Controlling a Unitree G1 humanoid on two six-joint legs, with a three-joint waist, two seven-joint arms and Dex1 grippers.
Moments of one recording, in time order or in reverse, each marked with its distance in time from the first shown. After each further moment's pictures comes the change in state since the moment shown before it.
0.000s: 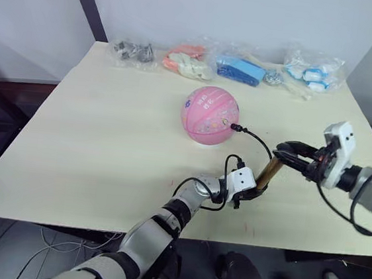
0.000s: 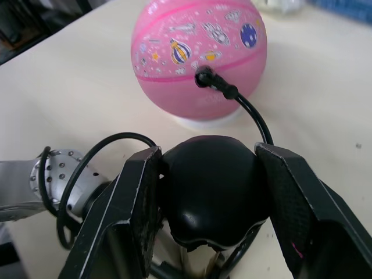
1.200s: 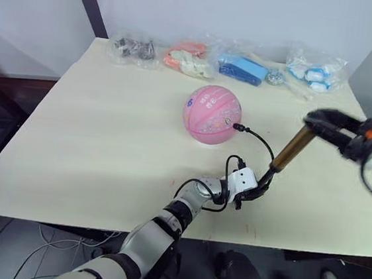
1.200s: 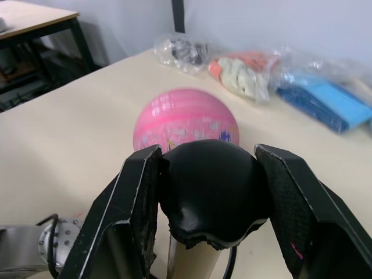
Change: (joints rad) left arm 0.013 -0.007 0.004 0.013 0.008 0.007 0.023; right arm 0.072 -0.016 -0.113 -0.071 0.062 -0.089 -0.030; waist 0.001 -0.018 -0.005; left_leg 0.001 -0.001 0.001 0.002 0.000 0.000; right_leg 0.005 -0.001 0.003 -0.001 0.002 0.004
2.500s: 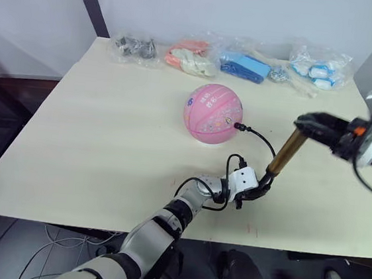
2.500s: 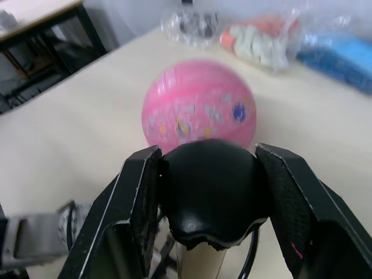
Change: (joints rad) left arm -0.010 -0.006 0.008 -0.014 -0.001 -0.005 -0.024; right arm -0.257 -0.100 -0.061 0.091 0.163 0.221 -0.042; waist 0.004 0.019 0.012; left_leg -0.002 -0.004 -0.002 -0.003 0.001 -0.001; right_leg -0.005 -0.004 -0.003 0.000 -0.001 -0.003
